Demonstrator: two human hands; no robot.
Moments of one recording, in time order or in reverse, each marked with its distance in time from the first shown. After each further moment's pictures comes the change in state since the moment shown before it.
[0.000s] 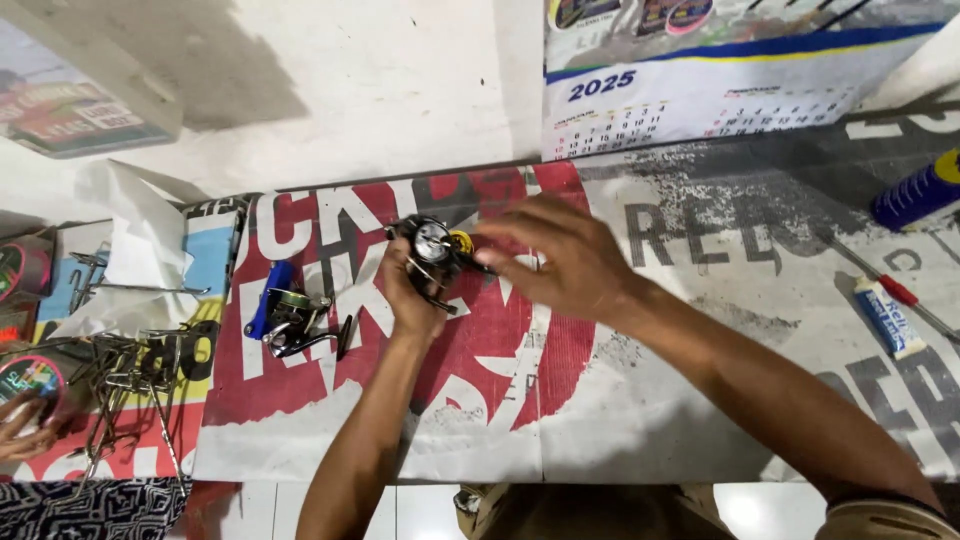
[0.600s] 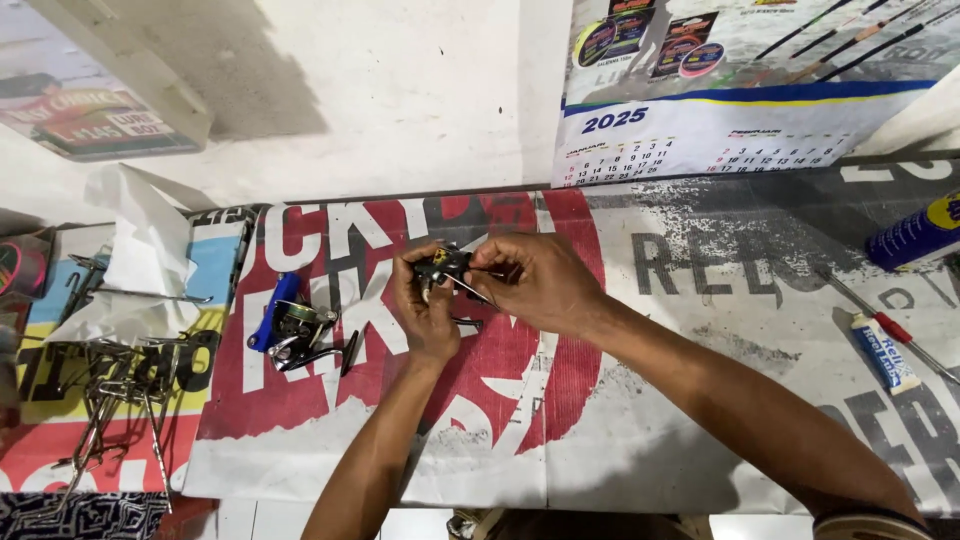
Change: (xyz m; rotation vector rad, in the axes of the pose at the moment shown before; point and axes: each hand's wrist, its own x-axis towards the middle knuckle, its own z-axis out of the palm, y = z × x) left_hand -0.003 -0.005 -0.018 0.550 -0.222 0.720; right_hand 0.014 0.000 0.034 0.287 -0.076 0.344
